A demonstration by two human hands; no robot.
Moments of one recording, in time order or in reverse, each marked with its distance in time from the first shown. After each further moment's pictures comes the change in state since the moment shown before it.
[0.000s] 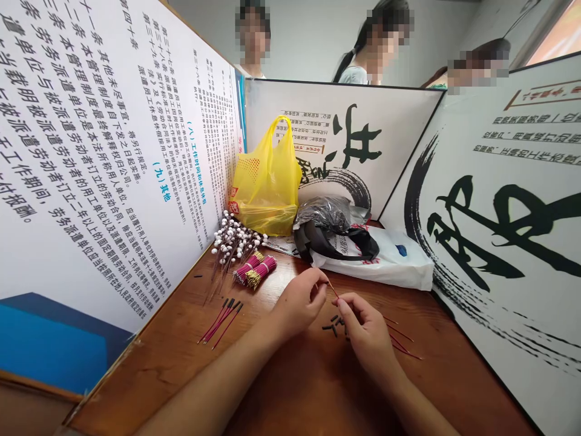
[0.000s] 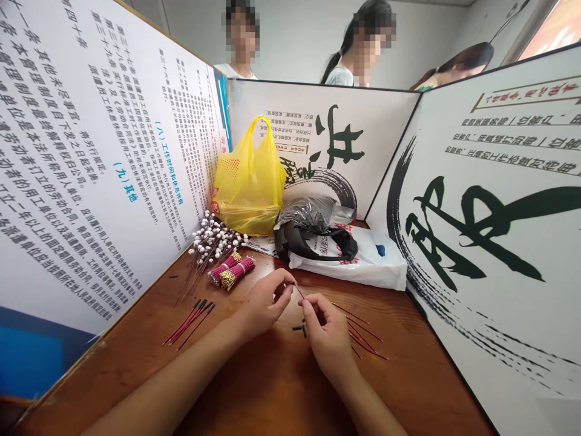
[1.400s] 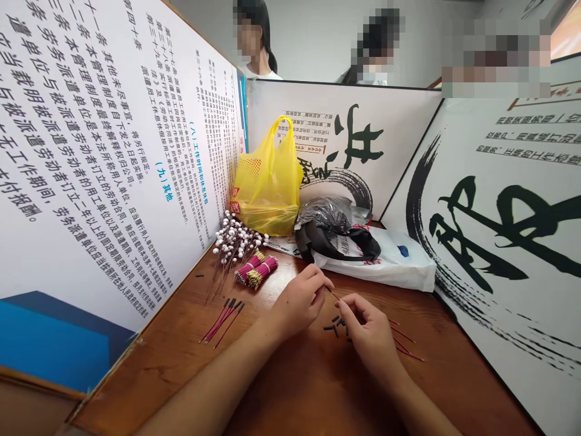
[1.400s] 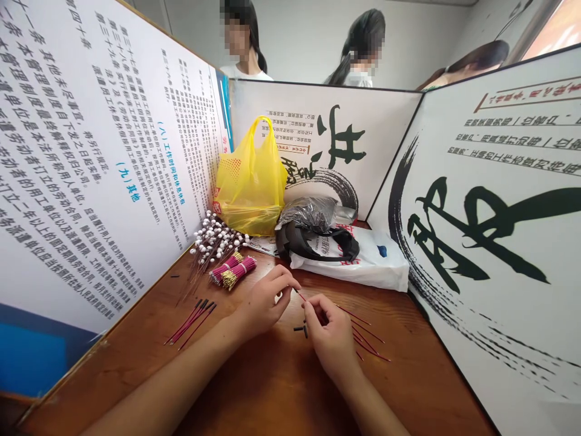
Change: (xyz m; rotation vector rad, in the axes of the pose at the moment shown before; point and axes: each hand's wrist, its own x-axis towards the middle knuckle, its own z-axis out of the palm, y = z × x) left_hand 0.001 -0.005 -0.005 0.119 -0.002 0.234; right_hand 0.001 0.003 -0.003 -0.119 -0.009 -0.029
